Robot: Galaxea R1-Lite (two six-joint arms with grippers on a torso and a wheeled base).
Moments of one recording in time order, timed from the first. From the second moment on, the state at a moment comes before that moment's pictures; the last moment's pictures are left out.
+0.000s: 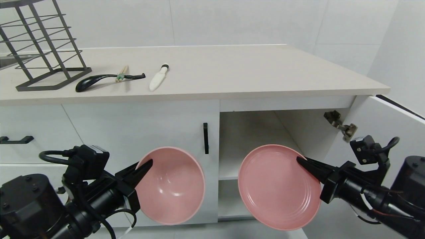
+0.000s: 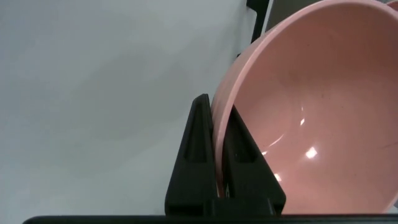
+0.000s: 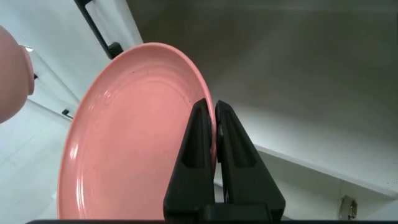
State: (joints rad) left arm -0.54 1.65 0.00 -1.57 0.03 0.00; right arm 0.39 1.79 -0.06 -1.57 0.22 0.14
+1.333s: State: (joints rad) left arm -0.69 1.65 0.00 -1.57 0.10 0.00; right arm 0.41 1.89 -0.01 -1.57 0.17 0.28
